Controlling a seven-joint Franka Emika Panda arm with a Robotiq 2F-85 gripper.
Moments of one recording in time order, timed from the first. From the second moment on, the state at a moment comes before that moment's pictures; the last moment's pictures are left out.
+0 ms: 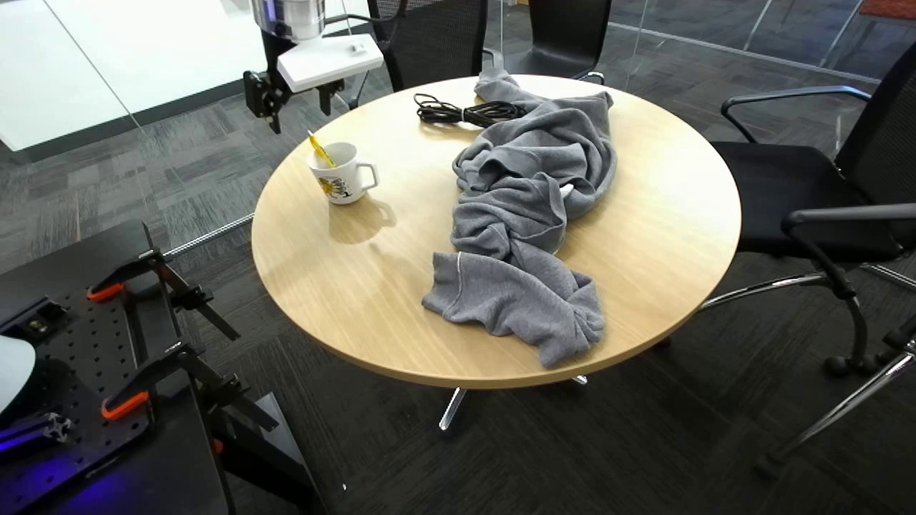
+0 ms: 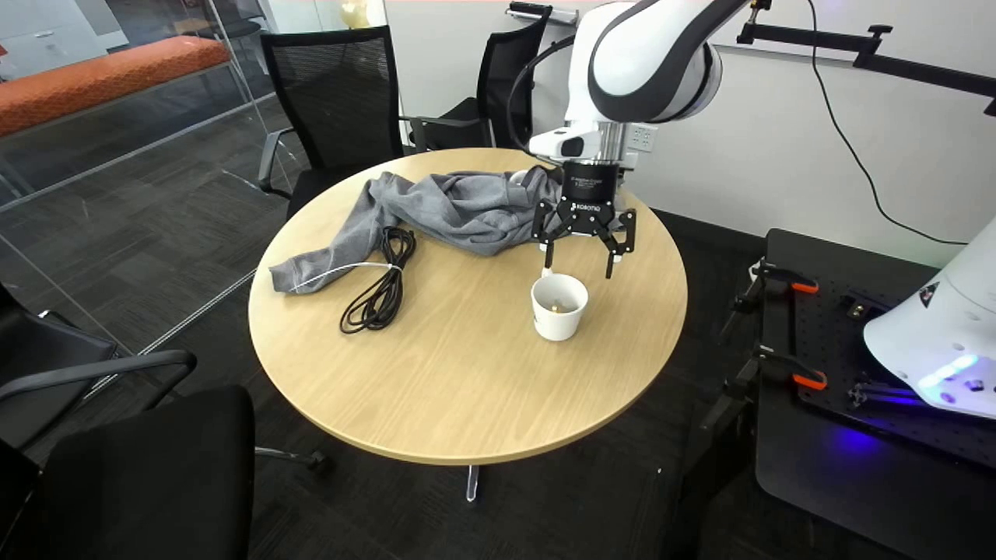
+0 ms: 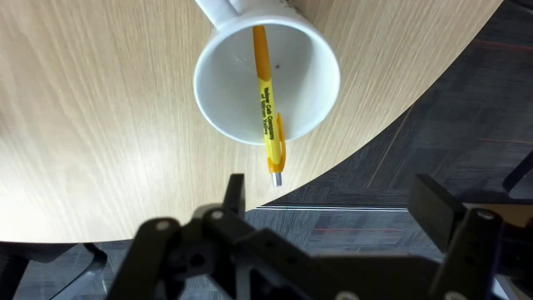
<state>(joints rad) -0.02 0.28 0.14 -2.26 0.55 2.39 -1.99</state>
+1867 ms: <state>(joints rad) -0.09 0.49 0.25 -2.16 0.62 2.55 -1.99</state>
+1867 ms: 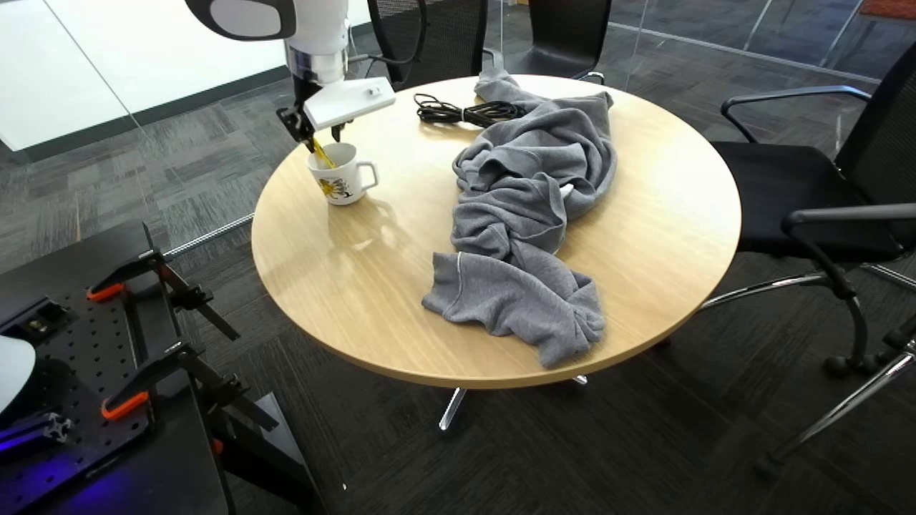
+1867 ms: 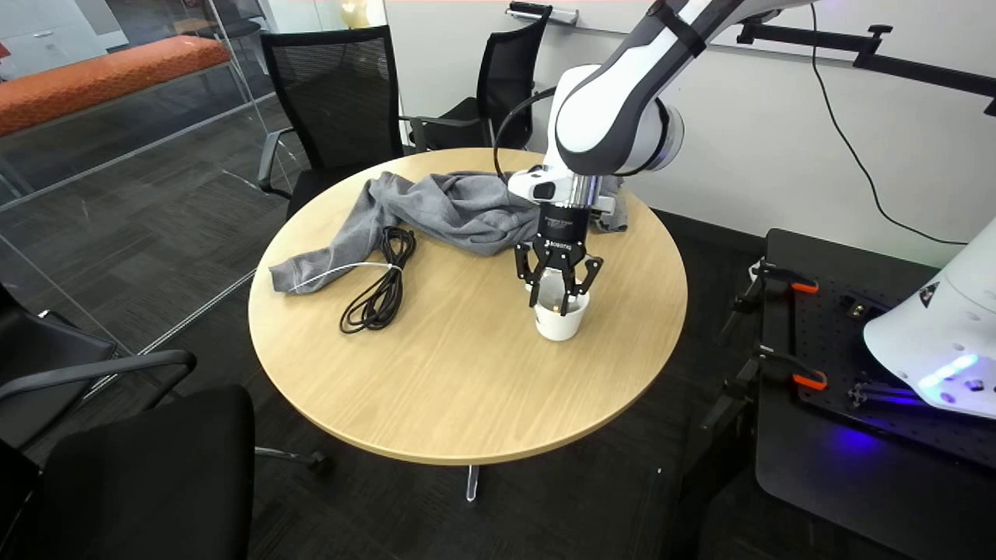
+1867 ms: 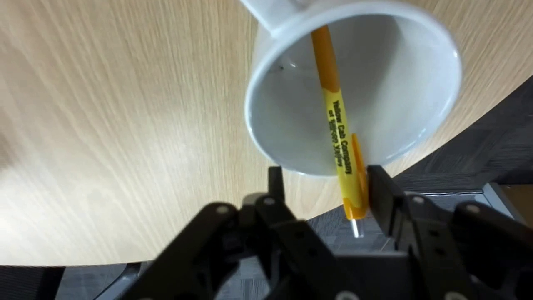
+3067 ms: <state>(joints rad) -0.11 0.42 0.30 -2.17 0.72 2.55 -1.99</state>
